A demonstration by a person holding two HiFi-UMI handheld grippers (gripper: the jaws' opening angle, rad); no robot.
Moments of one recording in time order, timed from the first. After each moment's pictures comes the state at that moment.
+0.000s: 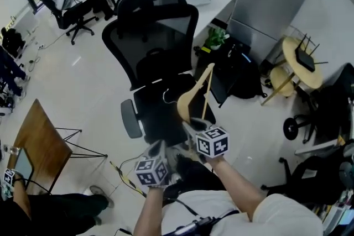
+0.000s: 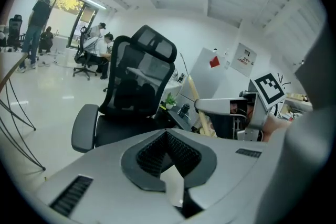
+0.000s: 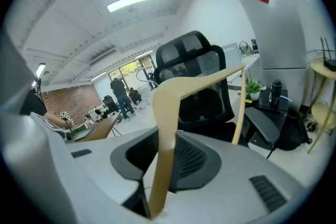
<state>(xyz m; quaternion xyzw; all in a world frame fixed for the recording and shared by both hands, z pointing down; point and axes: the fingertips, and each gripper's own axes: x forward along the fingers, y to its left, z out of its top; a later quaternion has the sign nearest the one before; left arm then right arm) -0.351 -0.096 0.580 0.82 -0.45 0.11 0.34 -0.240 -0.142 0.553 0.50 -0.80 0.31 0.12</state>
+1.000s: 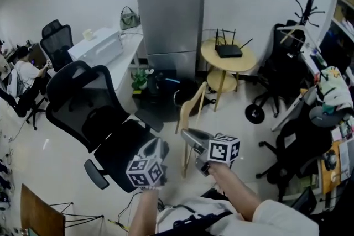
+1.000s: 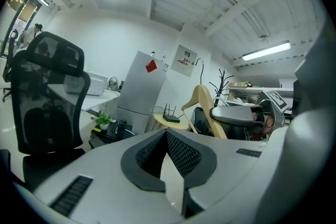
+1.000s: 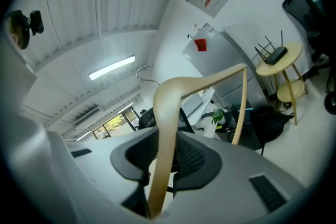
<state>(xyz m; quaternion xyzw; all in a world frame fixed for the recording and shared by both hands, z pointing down) -0.068 -0.039 0.400 0.95 -0.21 0.07 0.22 0.012 0.019 0.366 0.60 -0.72 0.31 -0.18</state>
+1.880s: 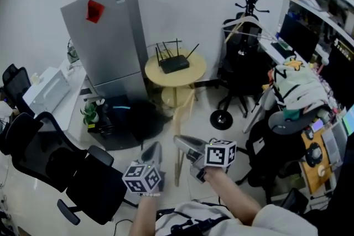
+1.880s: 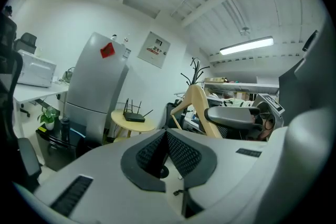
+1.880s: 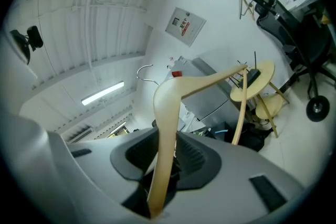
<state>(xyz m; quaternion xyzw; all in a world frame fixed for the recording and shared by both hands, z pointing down) 0.265 0.107 0.368 0.97 -0.08 0.08 0.20 0.308 0.166 0.333 0.63 -0.67 0.30 -0.27</state>
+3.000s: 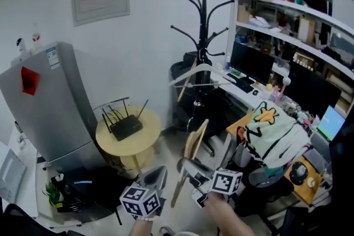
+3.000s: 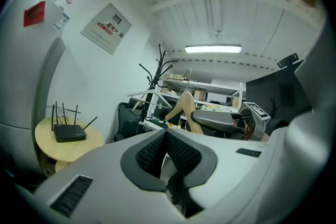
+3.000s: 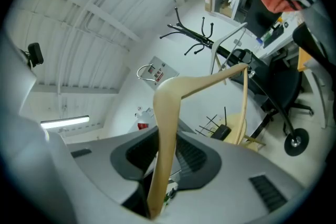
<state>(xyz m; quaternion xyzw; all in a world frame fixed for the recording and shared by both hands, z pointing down) 0.565 0.138 0.283 0.96 0.20 0.07 0.15 0.599 0.211 0.260 0.78 -0.49 0.17 -0.35</state>
